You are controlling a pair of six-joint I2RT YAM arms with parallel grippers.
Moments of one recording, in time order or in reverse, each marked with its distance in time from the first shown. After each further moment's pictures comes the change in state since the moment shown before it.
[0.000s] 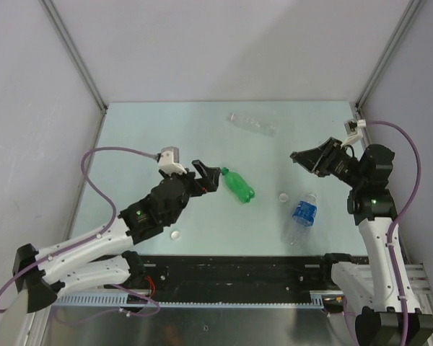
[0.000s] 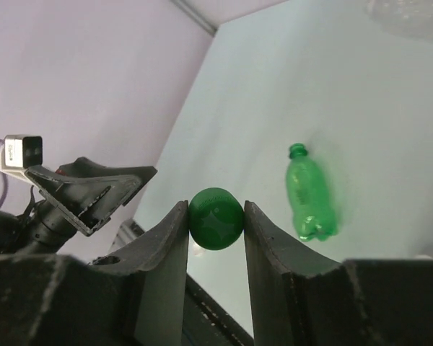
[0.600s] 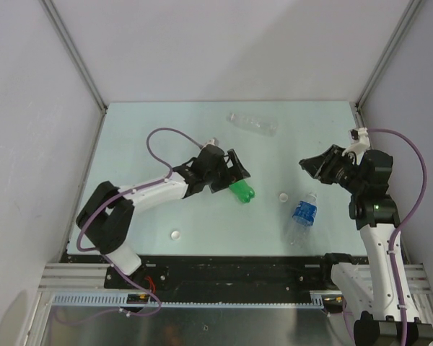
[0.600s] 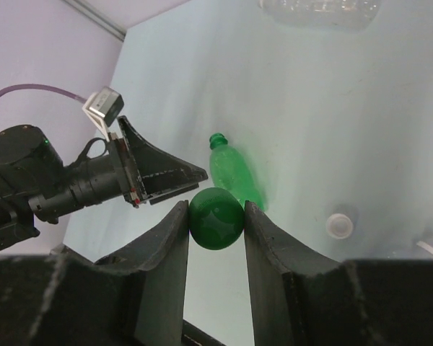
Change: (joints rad) left arm 0.245 0.691 0.312 -0.096 0.615 -0.319; right arm -0.014 -0.052 0.002 -0.227 0.241 -0.180
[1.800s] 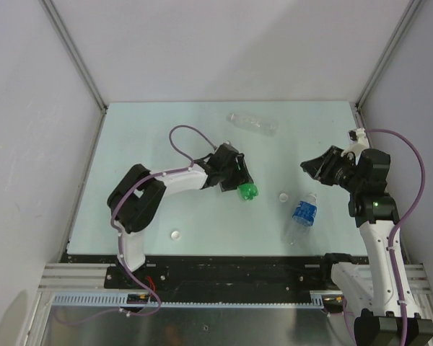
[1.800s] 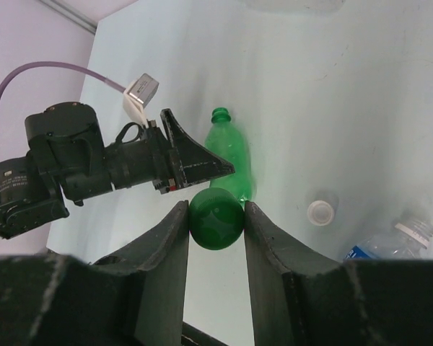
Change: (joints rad) left arm -0.006 0.300 0.164 -0.041 0.065 0.036; right arm -0.002 0.026 0.003 -0.063 0.055 -0.040
